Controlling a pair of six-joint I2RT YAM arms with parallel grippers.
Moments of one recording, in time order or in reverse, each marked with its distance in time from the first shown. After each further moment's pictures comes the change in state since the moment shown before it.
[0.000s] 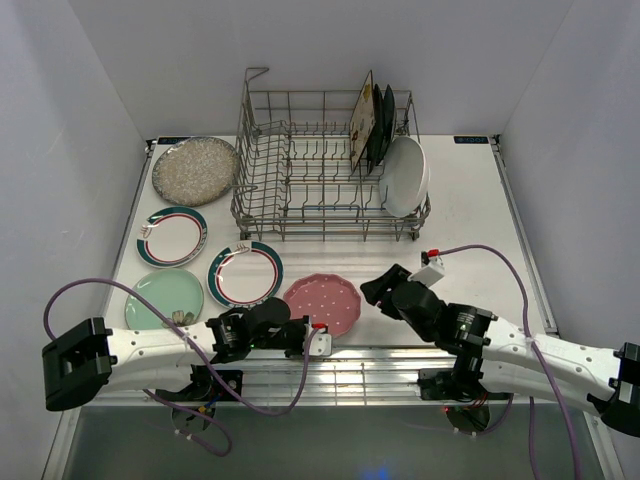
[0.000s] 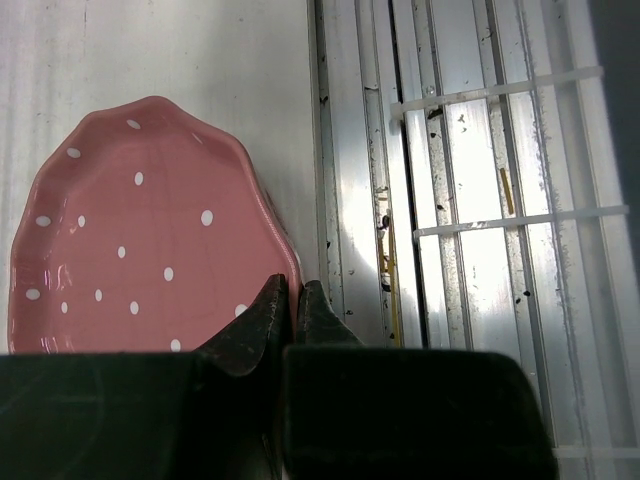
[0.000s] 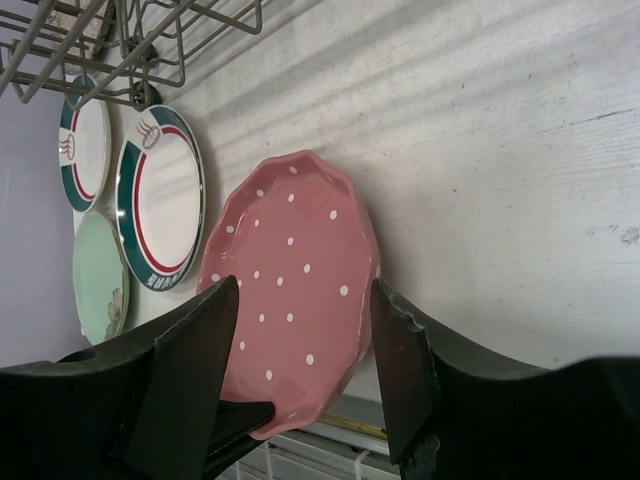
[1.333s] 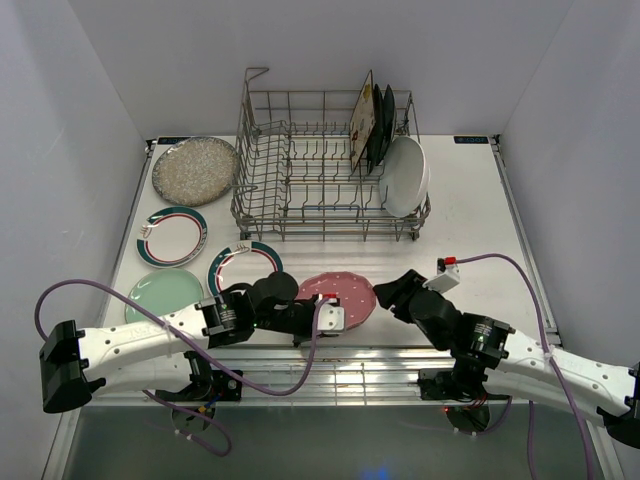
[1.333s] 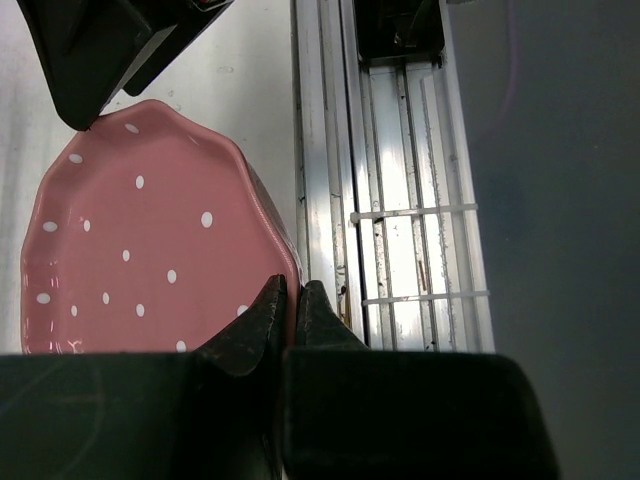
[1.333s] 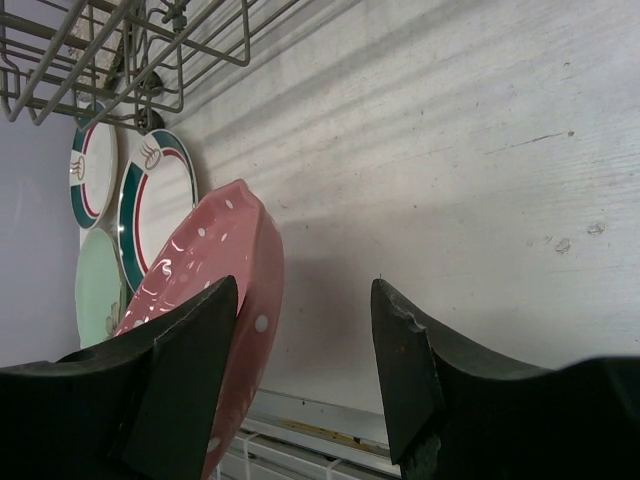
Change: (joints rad) left arm 0.000 -0.031 0.369 -0.372 0.092 -0.160; right arm 0.000 -0.204 -0.094 -0.042 0.063 -0.042
